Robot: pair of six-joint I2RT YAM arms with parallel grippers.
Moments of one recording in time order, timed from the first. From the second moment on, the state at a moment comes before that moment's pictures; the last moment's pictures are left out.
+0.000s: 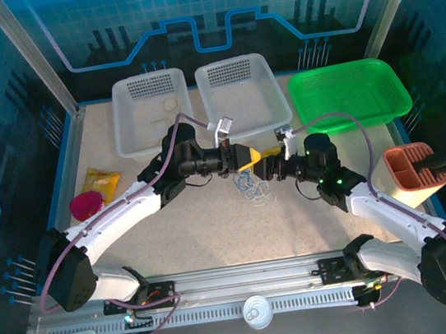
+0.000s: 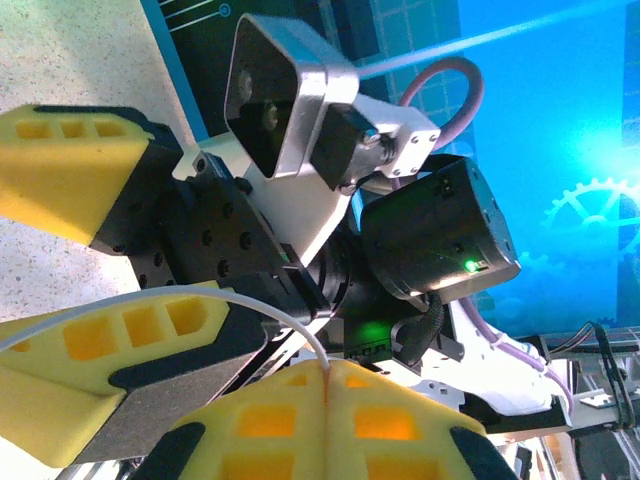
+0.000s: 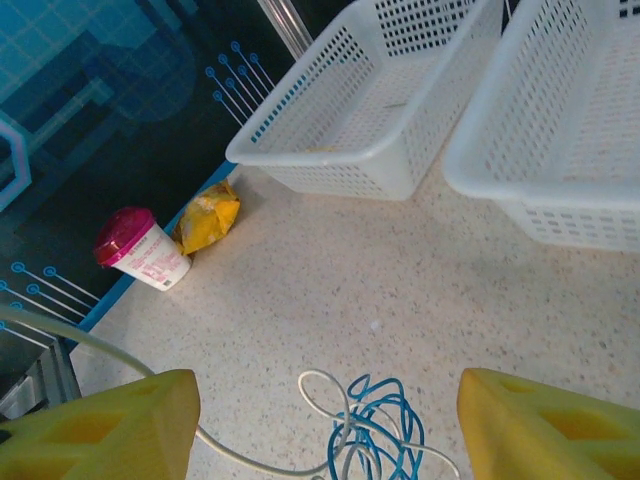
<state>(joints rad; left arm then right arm) -0.67 1.38 1.04 0.15 0.77 -1.14 0.47 1.05 0.61 0.13 -0.42 0.41</state>
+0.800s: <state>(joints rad) -0.67 1.38 1.07 0.13 0.77 -1.14 0.48 0.93 0.55 0.10 -0.38 0.36</state>
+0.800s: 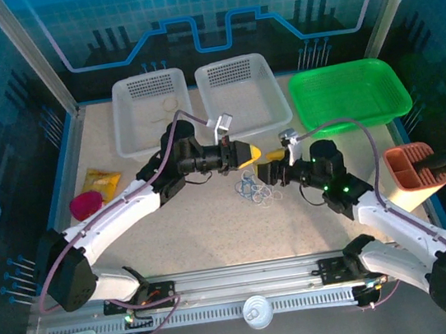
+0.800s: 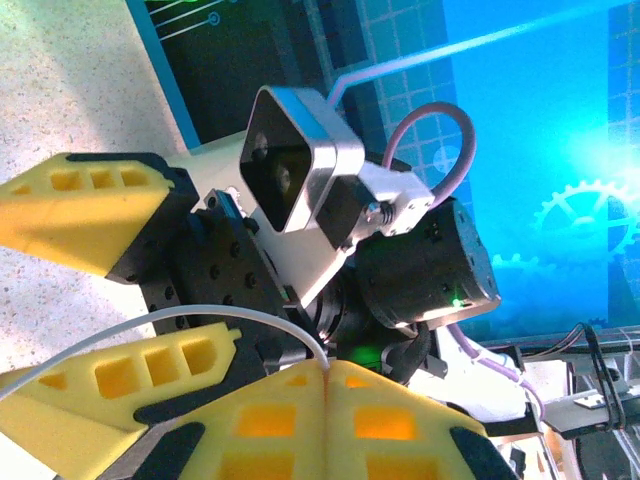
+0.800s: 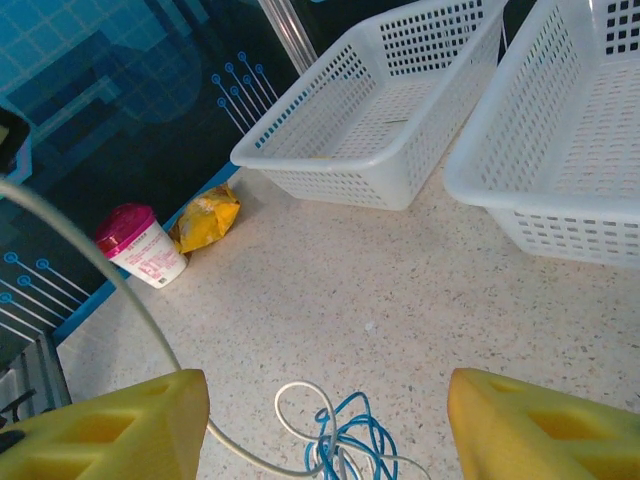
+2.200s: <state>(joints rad) -0.66 1.38 1.09 0.15 0.78 -1.16 0.48 1.06 0.65 0.21 -0.44 0.33</state>
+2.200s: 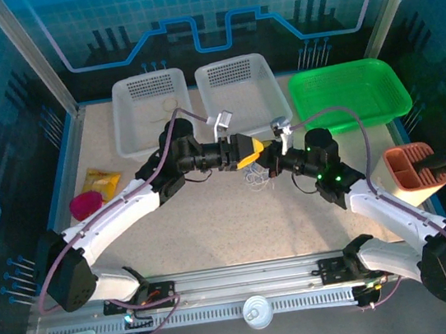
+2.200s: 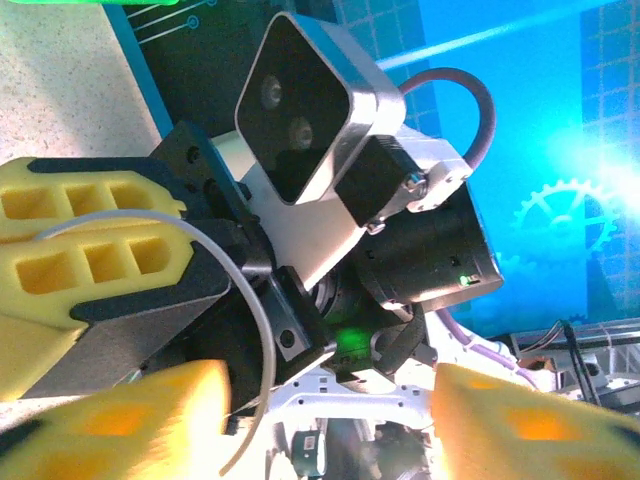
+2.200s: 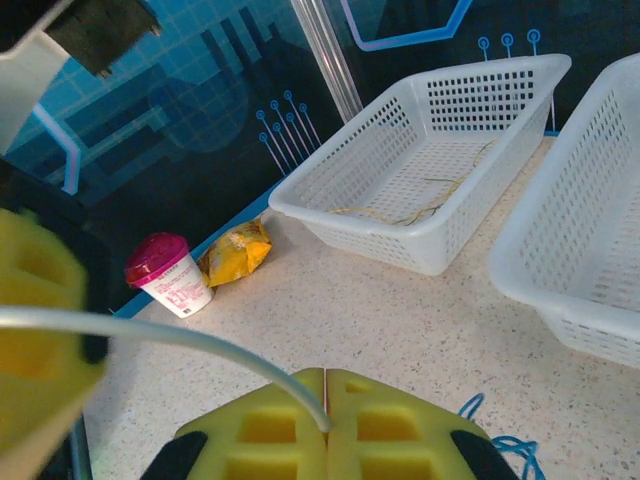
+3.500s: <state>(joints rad) -0.47 1.18 0.64 0.28 0.71 -0.73 0.40 1.07 0.86 0.14 -0.72 0.63</state>
